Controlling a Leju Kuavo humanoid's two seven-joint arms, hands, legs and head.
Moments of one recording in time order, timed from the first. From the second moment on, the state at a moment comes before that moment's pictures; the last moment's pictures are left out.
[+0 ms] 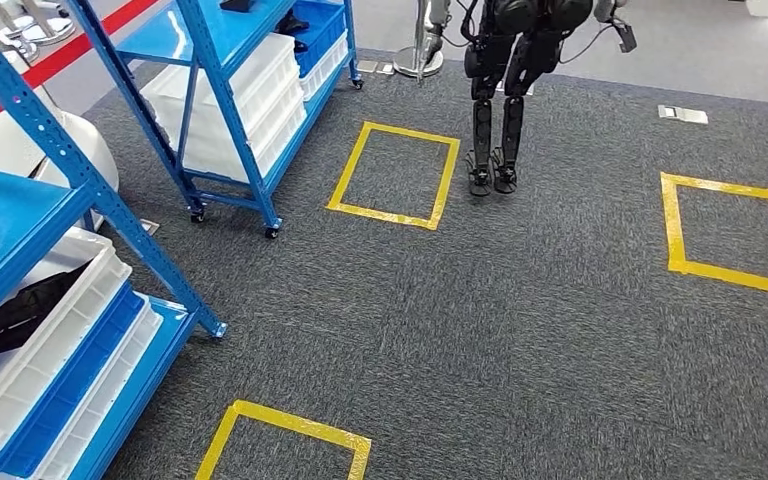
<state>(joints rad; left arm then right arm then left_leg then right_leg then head) -0.08 -0.10 1.01 -0.19 -0.87 -0.03 -0.08 -0.10 0.11 -1.23 -0.18 1.51 0.04 0.01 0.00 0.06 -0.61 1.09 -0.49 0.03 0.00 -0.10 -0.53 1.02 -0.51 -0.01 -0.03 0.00</state>
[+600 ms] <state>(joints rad) -0.08 -0.12 1.00 -0.19 -0.88 -0.03 -0.09 -0.10 0.09 -1.20 -0.19 1.51 0.04 0.01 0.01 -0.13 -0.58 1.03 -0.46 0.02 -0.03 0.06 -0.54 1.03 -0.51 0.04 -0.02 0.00</state>
